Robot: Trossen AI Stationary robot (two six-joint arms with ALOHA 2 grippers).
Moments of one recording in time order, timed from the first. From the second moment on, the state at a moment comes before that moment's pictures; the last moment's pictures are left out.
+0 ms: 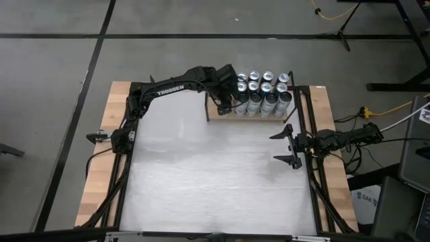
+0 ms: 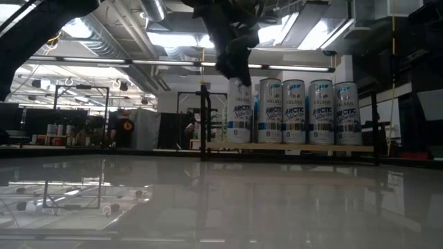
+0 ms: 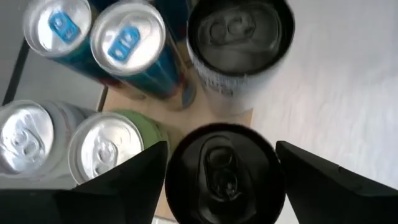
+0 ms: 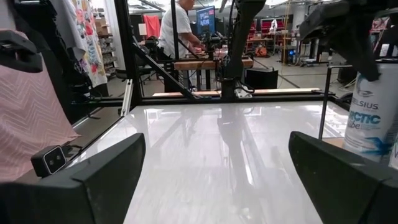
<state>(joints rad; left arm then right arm) 0.37 2.13 2.15 -1.05 -0.04 0.17 0.27 0.00 0.02 0.02 0.14 0.06</state>
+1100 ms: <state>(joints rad) 0.33 2.13 2.18 -0.99 -0.11 0.17 0.27 0.00 0.02 0.02 0.14 0.06</state>
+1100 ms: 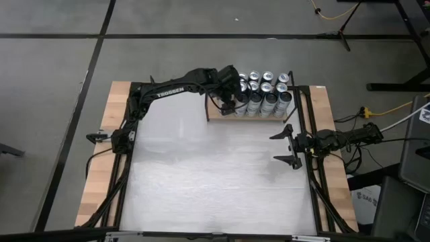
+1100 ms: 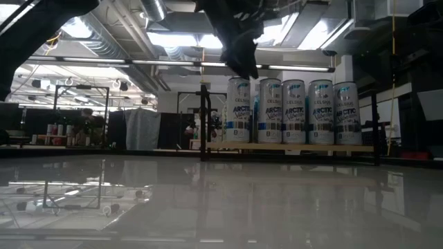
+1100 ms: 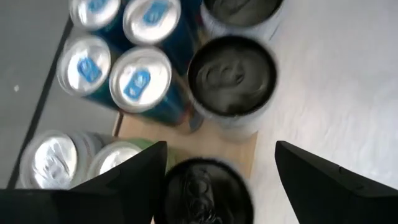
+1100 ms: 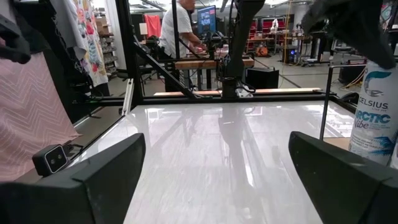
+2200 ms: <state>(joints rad) 0.09 1.69 2.32 -1.26 -0.11 0.19 0.27 0.00 0.02 0.01 0.11 0.05</state>
